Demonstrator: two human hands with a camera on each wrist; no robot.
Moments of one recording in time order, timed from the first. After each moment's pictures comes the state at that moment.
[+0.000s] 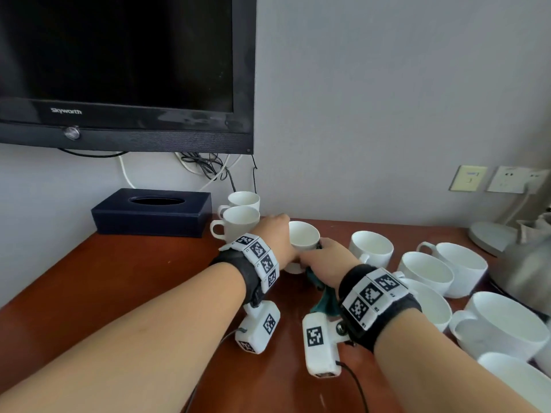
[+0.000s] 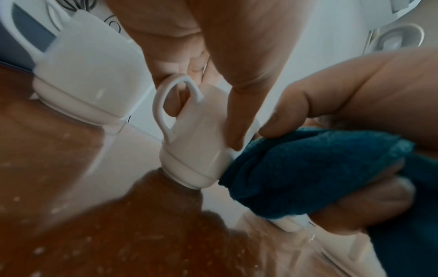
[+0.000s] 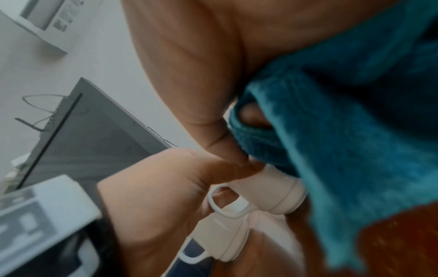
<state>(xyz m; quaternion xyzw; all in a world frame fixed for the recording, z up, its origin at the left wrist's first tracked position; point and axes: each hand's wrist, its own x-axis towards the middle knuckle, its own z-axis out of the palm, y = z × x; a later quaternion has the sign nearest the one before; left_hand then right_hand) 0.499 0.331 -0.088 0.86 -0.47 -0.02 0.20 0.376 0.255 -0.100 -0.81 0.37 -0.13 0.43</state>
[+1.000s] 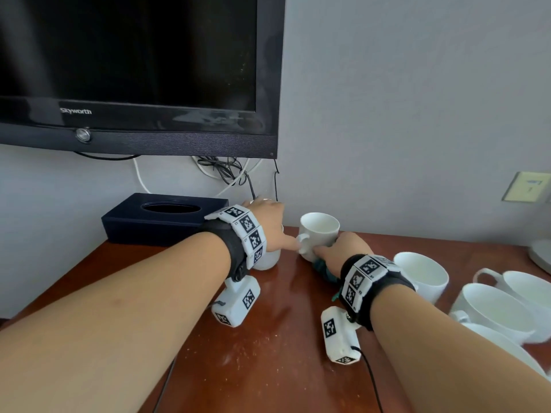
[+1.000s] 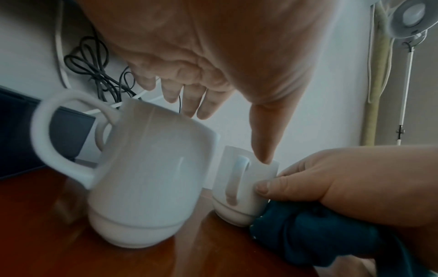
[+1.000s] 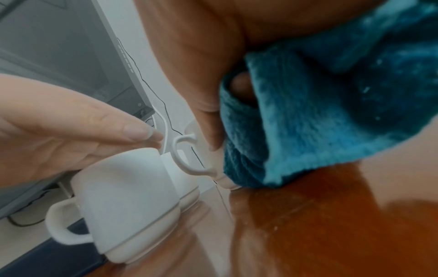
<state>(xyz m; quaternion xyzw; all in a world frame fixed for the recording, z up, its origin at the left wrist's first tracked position) 0.602 0.326 -0.063 0.87 -0.49 0.00 0.02 0.459 0.196 -0.111 -0.83 0.45 -0.11 0.29</state>
